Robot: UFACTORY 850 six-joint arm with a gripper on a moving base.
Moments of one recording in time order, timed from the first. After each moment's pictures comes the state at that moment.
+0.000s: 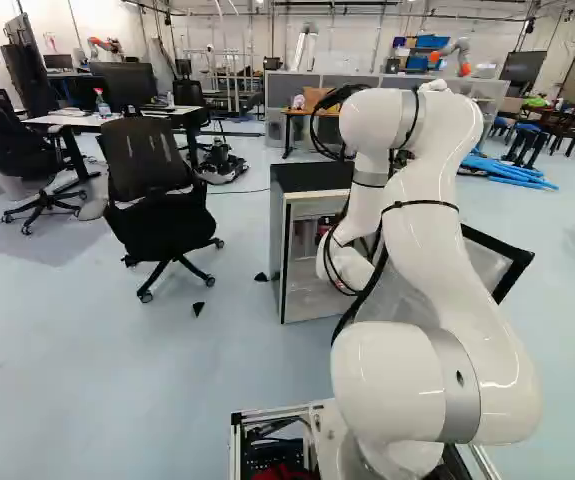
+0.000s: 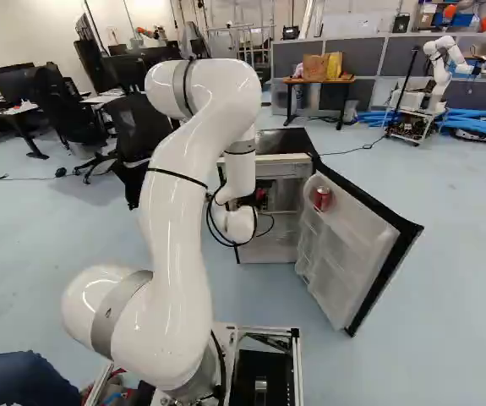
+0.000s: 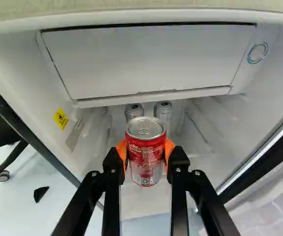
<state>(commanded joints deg) -13.2 -48.0 -40.6 -10.3 77.8 0.0</state>
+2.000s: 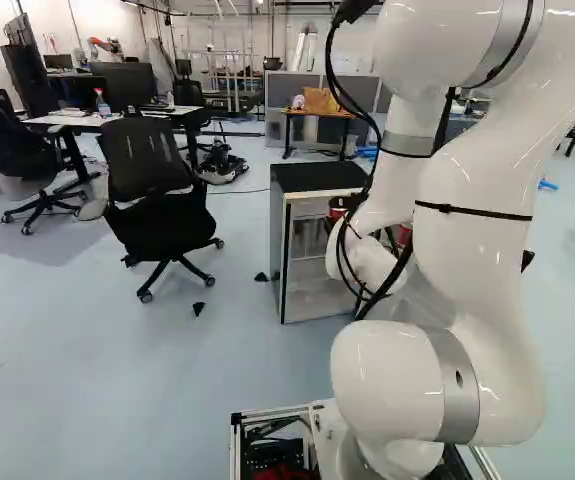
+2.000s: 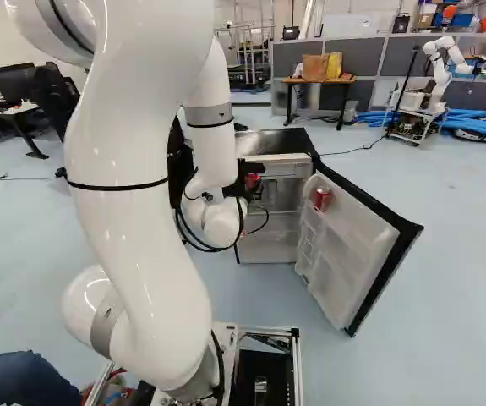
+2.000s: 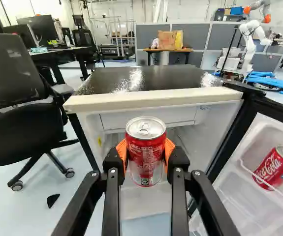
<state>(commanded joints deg) -14.7 -20.8 -19.9 -10.3 77.8 0.0</state>
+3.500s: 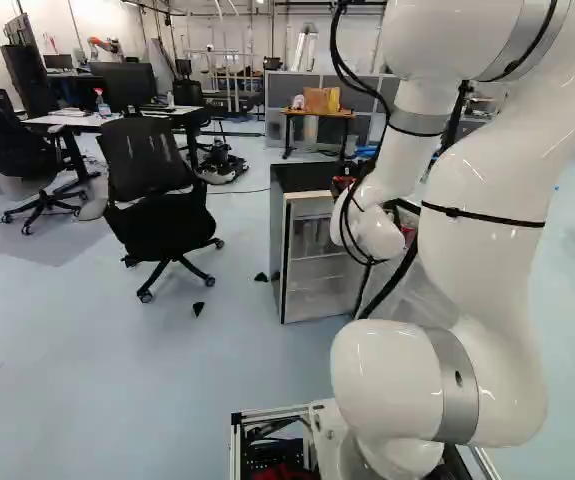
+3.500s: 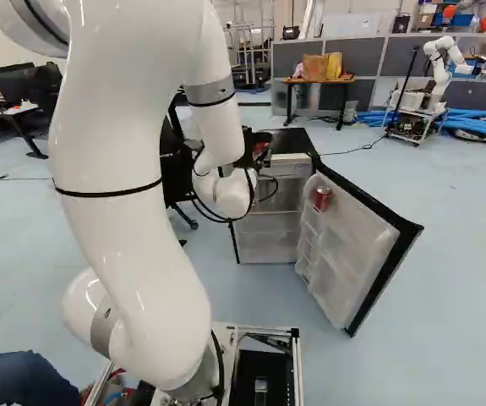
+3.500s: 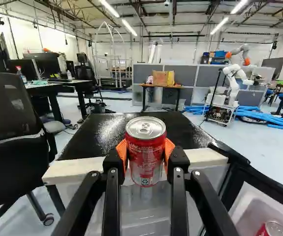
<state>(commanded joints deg) -15.8 -17.9 -29.7 -10.3 77.8 0.0</state>
